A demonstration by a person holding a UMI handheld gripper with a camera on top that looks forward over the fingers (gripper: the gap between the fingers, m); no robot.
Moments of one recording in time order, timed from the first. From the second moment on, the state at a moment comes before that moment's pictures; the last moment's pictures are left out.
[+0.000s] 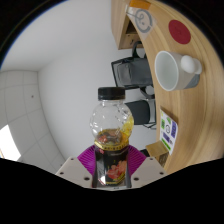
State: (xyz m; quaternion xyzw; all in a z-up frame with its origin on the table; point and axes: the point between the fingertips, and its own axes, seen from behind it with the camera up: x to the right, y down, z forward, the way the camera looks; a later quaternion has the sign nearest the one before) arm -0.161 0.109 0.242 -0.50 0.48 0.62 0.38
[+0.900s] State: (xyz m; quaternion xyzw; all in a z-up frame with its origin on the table) arm 0.027 0.118 0.281 -0.72 0.13 0.19 0.65
